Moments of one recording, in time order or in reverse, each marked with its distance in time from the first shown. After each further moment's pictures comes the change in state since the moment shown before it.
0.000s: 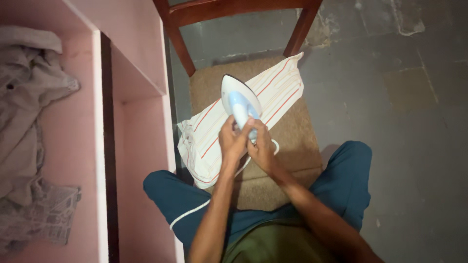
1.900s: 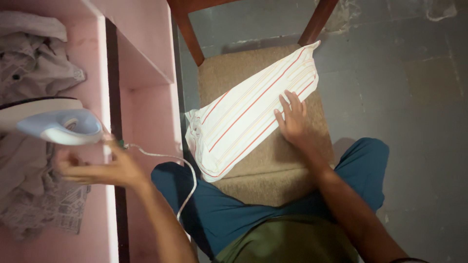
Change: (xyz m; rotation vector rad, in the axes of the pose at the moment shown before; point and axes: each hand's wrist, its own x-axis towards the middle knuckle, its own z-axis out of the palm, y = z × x) left_hand -0.003 0.004 -0.253 0.903 1.216 0.605; right_hand 0.028 0.098 -0.042 -0.504 -0.149 -0.056
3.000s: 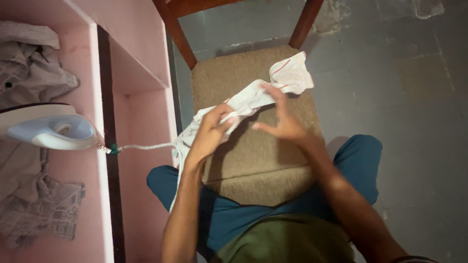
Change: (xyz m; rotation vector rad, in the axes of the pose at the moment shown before) left_hand -0.059 0.175 0.034 -1.109 -1.532 -0.169; right_hand 0.049 -0.055 -0.075 0.468 0.017 -0.341
